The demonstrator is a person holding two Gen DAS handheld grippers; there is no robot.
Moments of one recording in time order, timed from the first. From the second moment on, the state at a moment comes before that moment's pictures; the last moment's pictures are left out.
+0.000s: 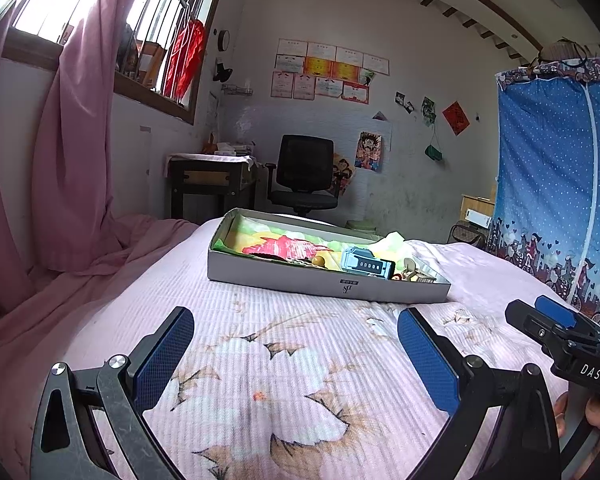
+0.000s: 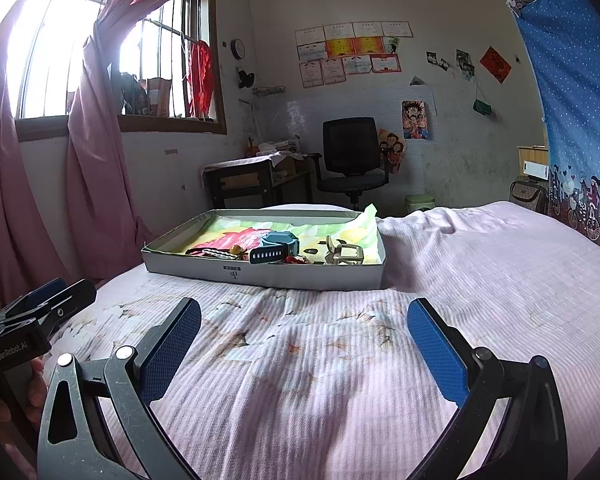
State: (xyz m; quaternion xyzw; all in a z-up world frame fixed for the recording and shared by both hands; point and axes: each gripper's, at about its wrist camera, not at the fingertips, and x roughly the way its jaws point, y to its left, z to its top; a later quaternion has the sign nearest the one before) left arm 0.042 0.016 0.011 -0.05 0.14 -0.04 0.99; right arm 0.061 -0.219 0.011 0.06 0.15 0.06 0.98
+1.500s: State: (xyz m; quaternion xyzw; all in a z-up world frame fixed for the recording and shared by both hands) left arm 0.042 0.012 0.012 -0.04 0.14 -0.04 0.99; right arm 0.063 -0.217 0.010 0.06 0.15 0.06 0.98
